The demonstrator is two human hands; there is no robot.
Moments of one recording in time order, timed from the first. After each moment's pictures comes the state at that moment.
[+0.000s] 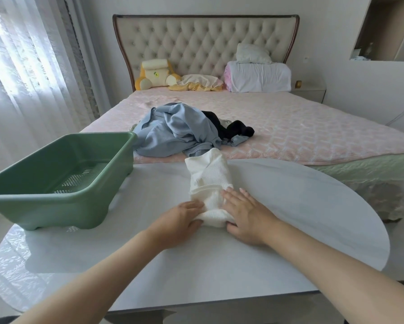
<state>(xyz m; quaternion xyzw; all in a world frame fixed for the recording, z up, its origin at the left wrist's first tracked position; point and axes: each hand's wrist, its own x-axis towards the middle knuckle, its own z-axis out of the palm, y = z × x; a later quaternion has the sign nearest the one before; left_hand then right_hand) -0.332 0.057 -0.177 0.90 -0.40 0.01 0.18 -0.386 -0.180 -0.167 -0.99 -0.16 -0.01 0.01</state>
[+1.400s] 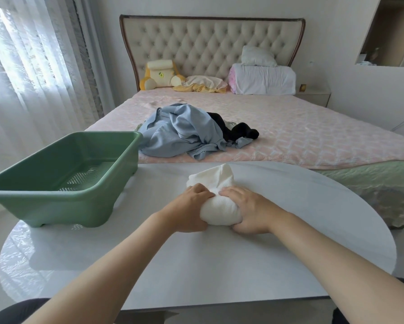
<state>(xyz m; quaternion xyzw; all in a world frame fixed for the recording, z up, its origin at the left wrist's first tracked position) -0.316 0.040 -0.151 0.90 -0.39 0.01 0.19 -0.370 -0.186 -0.148 -0.97 -0.17 -0.03 0.14</state>
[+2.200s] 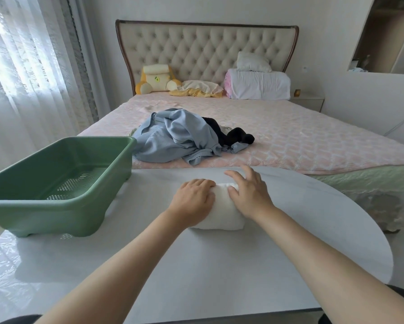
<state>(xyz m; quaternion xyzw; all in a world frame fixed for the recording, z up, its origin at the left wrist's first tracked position) -0.299 0.001 -0.140 0.91 -0.33 0.16 0.19 -0.336 -0.186 -0.136 -0.97 0.02 -0.18 0.17</state>
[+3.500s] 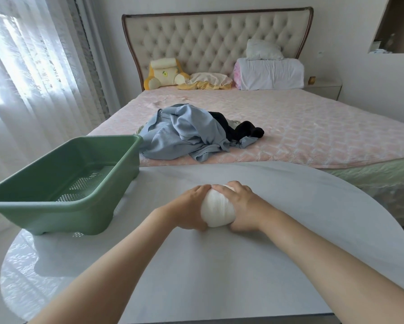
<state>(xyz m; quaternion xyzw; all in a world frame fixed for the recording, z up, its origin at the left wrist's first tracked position) -0.285 0.026 -0.145 0.93 -0.31 -0.07 0.17 -0.341 -0.174 -0.146 -0.99 -0.09 0.03 0.12</state>
